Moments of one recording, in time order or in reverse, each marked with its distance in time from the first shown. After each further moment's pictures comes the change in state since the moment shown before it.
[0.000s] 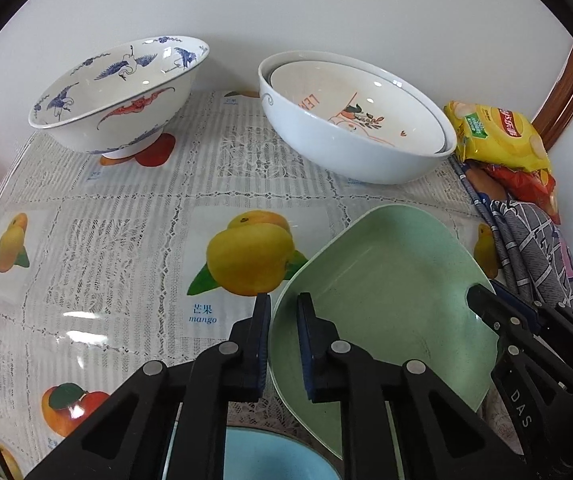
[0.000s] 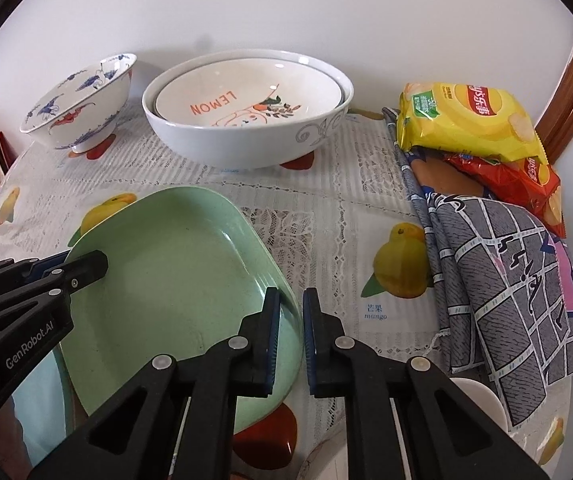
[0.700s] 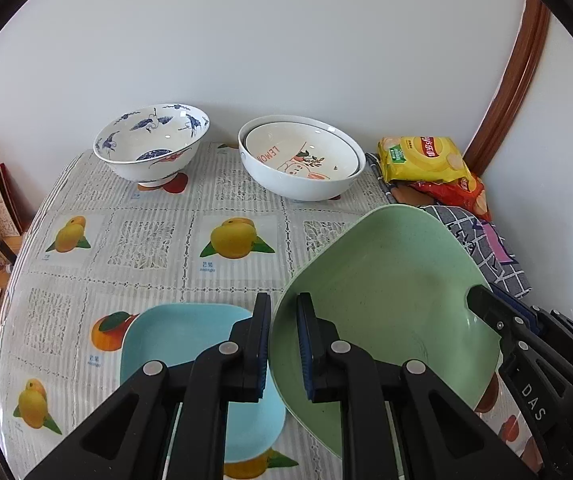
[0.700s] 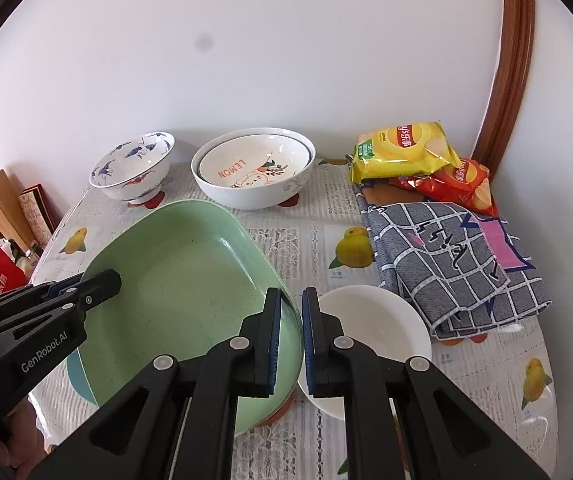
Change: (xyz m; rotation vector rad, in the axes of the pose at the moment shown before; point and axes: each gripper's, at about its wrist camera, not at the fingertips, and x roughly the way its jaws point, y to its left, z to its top) left arm -0.137 -0.023 -0.059 0.022 -0.147 -0.046; right arm -0.148 -0.016 -0.055 0.111 -0.176 0.042
